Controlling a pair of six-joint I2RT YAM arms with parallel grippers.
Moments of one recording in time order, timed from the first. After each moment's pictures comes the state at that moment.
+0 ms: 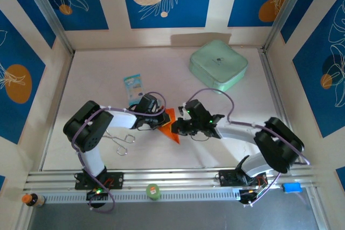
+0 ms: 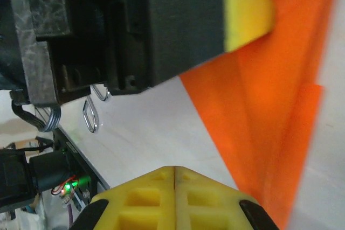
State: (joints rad) left arm -0.65 1.78 0.75 0.19 0.44 -1.03; right arm 0.79 1.46 0.65 -0.01 -0.43 0.87
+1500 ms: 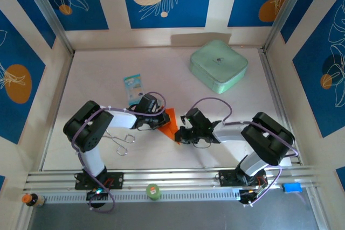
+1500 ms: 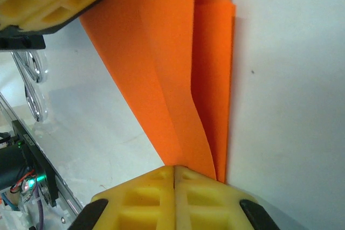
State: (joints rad) left arm -0.65 1.78 0.75 0.19 0.44 -1.04; right arm 0.79 1.54 0.50 0.13 -0.44 0.90
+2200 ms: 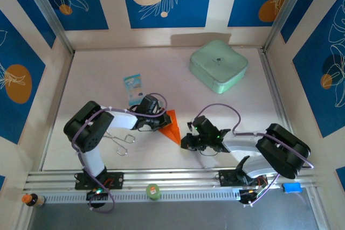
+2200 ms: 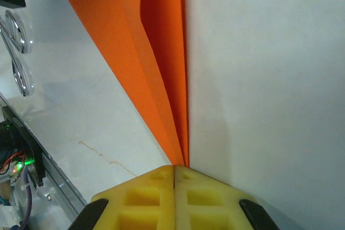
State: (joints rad) left arm -0.66 1.78 0.75 0.19 0.45 -1.04; right arm 0.83 1.35 0.34 0.12 -0.40 0.93
